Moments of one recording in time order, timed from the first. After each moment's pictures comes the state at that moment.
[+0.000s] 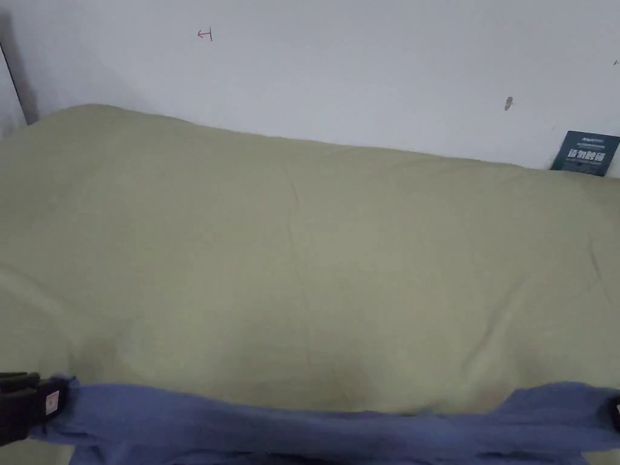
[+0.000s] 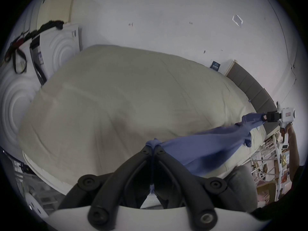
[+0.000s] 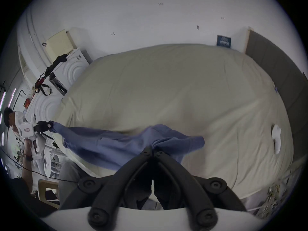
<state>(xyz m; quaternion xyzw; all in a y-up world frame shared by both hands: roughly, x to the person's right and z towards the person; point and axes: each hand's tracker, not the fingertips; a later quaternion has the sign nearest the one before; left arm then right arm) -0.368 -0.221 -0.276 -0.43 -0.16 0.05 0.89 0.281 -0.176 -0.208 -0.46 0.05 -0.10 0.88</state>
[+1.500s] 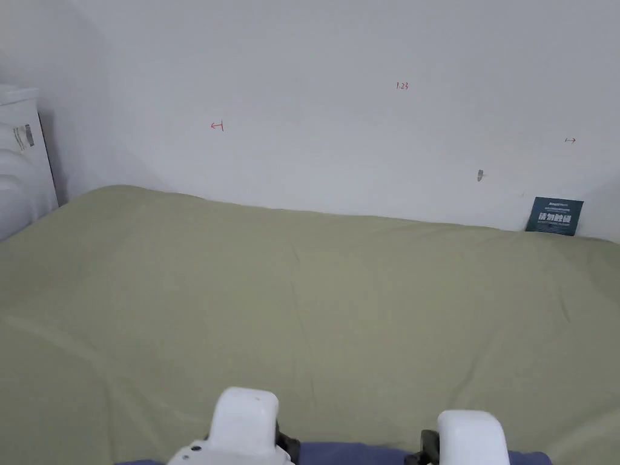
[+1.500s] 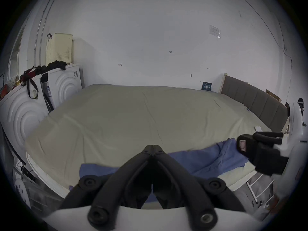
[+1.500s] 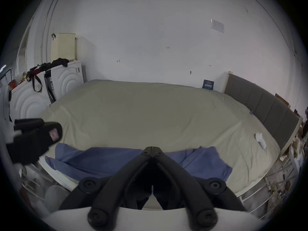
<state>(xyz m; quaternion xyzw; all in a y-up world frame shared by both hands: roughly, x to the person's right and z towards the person) -0.159 -0.218 -0.164 -0.25 -0.12 0.00 0.96 0.023 -0.215 -0.134 -0.25 -0.07 0.01 0.97</state>
